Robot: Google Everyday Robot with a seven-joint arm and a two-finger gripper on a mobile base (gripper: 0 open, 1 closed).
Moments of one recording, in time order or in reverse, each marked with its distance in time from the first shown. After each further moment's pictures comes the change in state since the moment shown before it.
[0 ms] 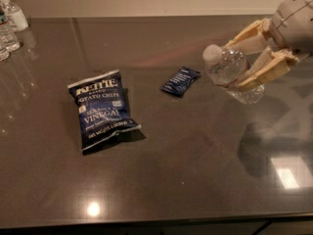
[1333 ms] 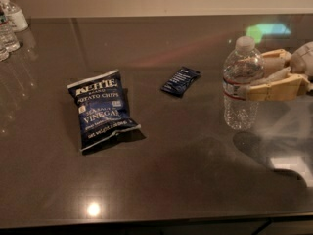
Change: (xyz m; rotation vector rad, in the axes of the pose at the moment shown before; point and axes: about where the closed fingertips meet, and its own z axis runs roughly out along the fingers) arm 0.027 0.015 -0.009 0.128 -0.489 0.352
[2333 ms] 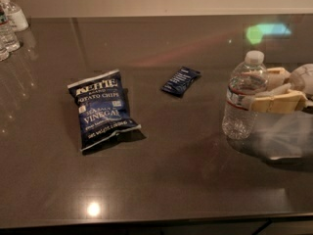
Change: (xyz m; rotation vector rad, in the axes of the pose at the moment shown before) arm 0.036 -0.005 -0.009 -0.014 -0.143 0.062
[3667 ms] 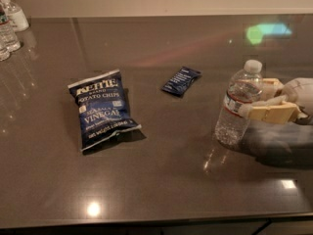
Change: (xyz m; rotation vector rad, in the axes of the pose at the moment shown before) arm 0.021 0.002 0.004 -0.042 -0.101 0.022
